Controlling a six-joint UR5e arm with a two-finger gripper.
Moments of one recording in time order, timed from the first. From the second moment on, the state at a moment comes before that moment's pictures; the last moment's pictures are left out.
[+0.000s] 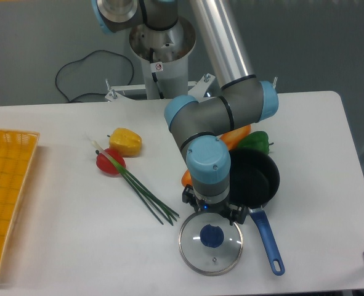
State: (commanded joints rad) arm 2.43 -2.12 -1.45 -1.06 1.65 0.80
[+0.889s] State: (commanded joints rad) arm 2.43 -2.07 -1.55 -1.08 1.73 0.78
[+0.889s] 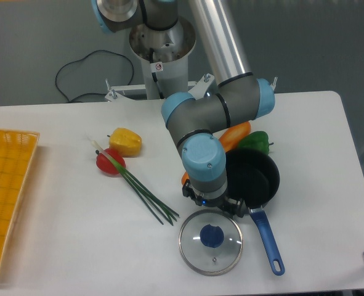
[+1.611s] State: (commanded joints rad) arm 2.37 -2.03 -1.58 -1.09 1.72 0.24
